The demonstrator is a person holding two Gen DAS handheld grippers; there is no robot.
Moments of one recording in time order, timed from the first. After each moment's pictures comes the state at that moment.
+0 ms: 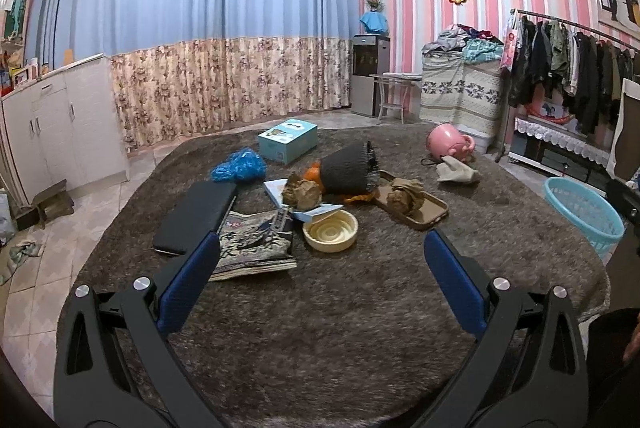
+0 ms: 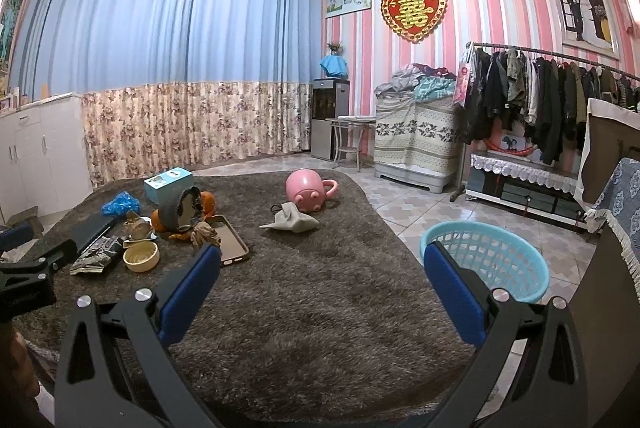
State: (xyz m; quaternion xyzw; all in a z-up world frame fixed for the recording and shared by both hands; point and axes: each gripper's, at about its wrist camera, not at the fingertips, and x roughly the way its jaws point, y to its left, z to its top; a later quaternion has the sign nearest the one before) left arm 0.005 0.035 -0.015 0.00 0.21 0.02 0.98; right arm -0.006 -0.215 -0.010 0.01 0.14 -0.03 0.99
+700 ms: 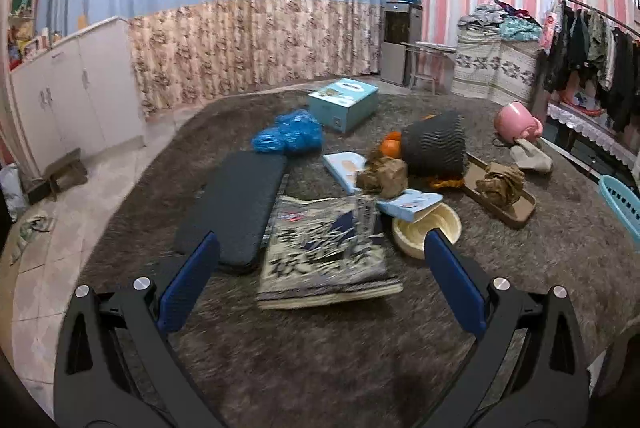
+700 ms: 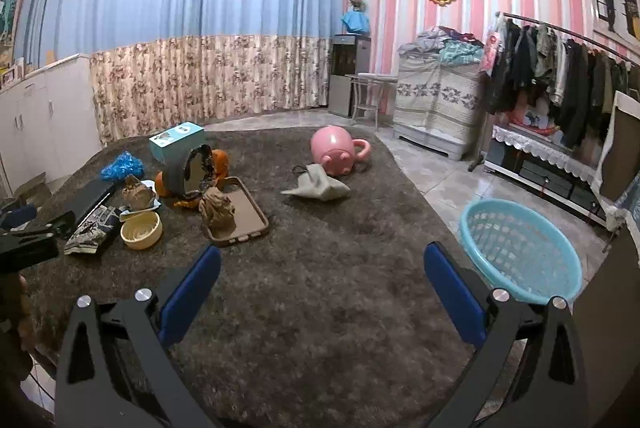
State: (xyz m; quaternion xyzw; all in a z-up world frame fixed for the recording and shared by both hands) left arm 0.092 0.103 -0.053 -0.02 0.28 0.06 0.96; right arm 0.068 -0.184 -0.029 -0.02 0.22 0.00 0.97
